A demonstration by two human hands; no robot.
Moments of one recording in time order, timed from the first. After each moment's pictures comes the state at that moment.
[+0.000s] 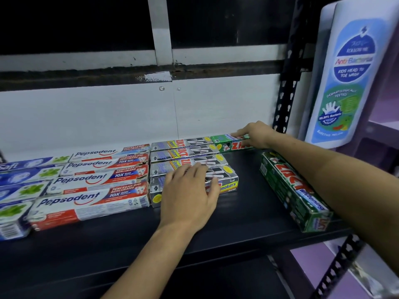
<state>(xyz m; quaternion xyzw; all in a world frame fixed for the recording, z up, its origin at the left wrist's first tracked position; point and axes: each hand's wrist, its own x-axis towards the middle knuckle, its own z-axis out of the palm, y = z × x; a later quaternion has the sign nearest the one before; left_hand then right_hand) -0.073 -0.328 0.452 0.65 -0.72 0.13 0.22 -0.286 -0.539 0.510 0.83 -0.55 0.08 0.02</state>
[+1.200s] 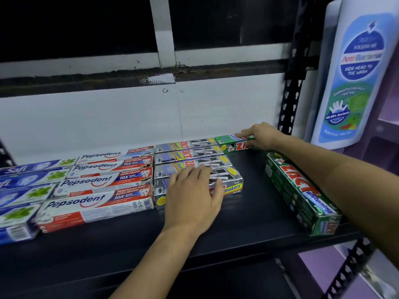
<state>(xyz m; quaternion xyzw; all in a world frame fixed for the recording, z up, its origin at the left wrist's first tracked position) -0.074 -0.328 0.453 0.65 -0.72 0.13 0.22 -0.294 -0.555 0.499 0.84 -0.54 0.10 0.01</state>
